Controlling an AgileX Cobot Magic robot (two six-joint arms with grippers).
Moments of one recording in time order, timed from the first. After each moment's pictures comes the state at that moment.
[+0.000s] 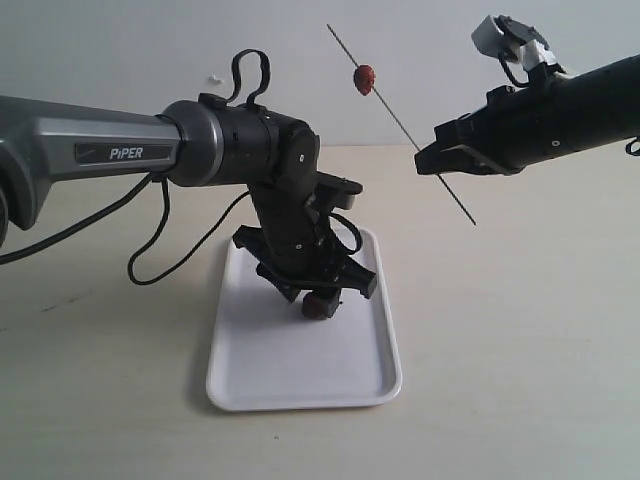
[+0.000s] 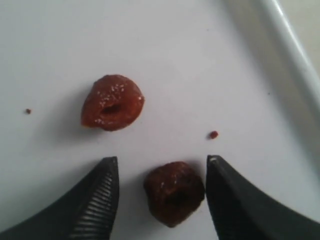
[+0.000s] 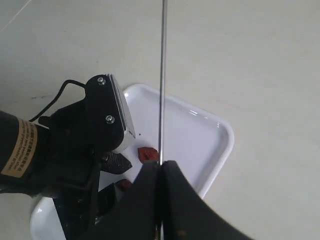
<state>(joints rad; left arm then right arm) -0.70 2.32 -1.75 -0.07 0.90 -0.09 -0.06 1.78 -1.14 1.21 0.78 -1.20</state>
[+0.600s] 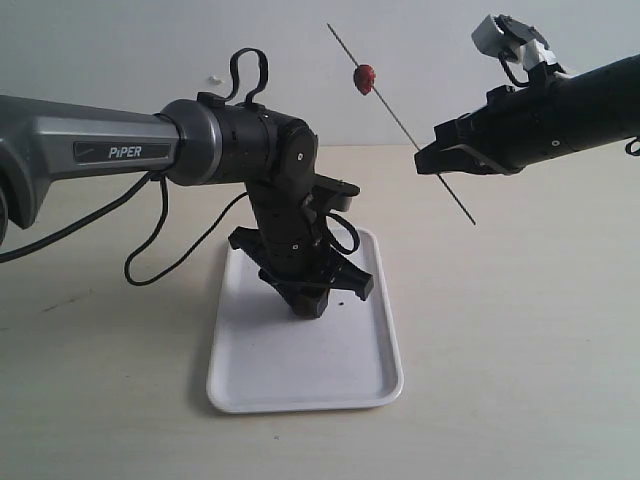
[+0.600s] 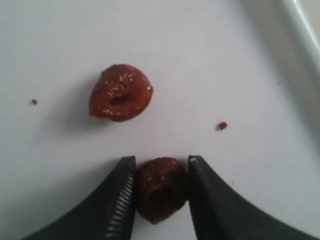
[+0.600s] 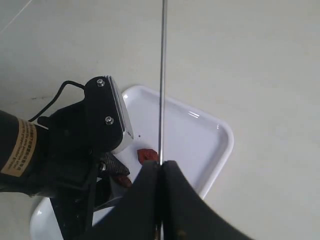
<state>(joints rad) -0.70 2.32 -1.75 -0.07 0.93 -0.09 -0.06 1.78 -1.14 1.21 0.78 -1.20</state>
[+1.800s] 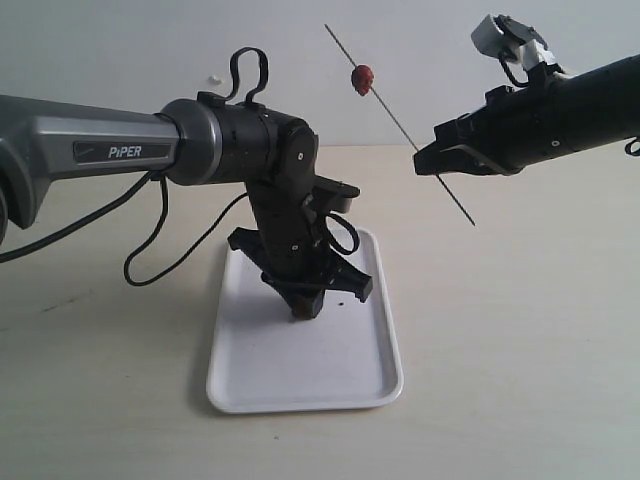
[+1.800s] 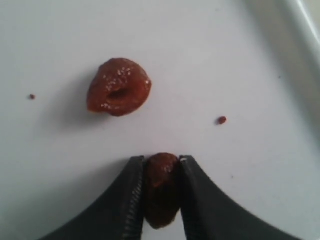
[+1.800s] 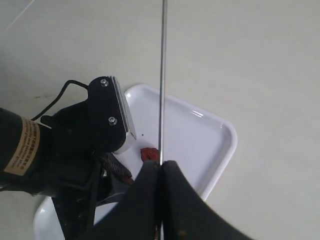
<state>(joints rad) -0.70 2.32 -1.75 -0.07 0.95 -0.08 -0.06 1.78 -1.14 1.21 0.79 -1.20</state>
